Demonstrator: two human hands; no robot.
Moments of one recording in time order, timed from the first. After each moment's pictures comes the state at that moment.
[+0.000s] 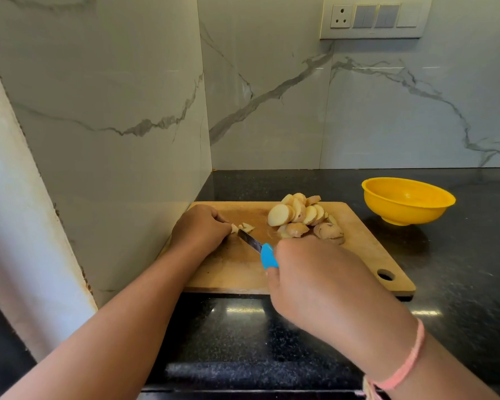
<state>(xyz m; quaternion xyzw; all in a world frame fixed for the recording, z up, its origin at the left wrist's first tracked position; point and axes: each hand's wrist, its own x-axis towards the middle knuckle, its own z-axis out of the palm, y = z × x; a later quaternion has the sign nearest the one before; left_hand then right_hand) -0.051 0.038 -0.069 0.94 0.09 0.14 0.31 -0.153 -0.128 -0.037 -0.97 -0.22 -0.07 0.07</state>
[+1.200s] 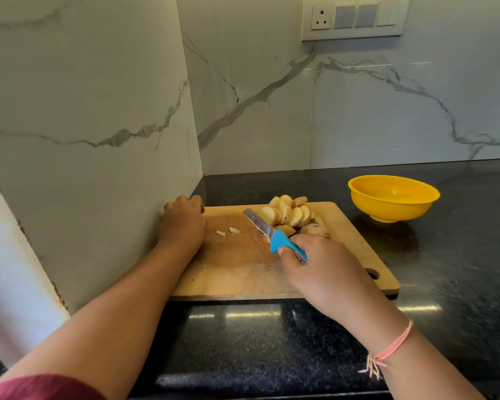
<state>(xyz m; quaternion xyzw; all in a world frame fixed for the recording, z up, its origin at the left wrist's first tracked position) -0.021 0.046 -0.073 0.96 0.08 0.24 0.09 -0.116 -0.168 -0.080 -0.93 -0.12 -0.19 0.30</state>
